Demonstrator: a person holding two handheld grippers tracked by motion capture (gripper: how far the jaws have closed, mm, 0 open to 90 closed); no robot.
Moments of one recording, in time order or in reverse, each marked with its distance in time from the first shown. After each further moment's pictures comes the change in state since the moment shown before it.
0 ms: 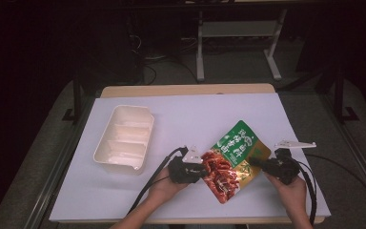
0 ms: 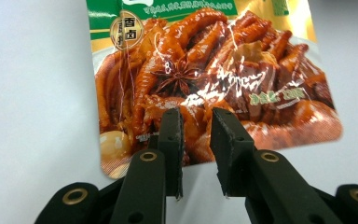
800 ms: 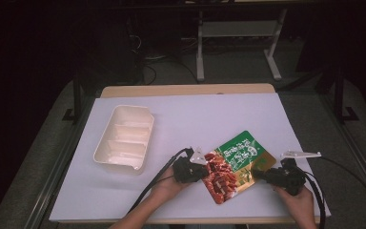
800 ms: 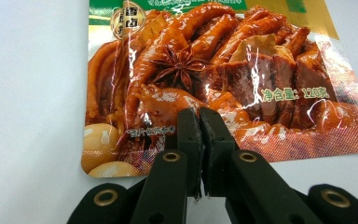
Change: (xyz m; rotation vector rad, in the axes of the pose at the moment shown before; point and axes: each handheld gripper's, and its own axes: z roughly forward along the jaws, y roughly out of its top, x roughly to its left) left arm 0.002 0.002 0.023 0.103 -0.010 0.033; right arm -0.018 -0.033 -0.004 0.058 0.031 0.060
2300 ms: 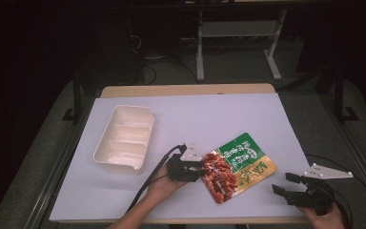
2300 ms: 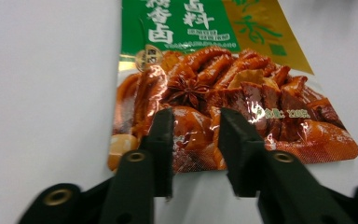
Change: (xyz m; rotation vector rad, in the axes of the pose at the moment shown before) left arm 0.002 0.001 -0.020 -0.099 0.015 -0.014; right arm 0.006 -0.033 -0.062 -0.031 -0.167 -0.198
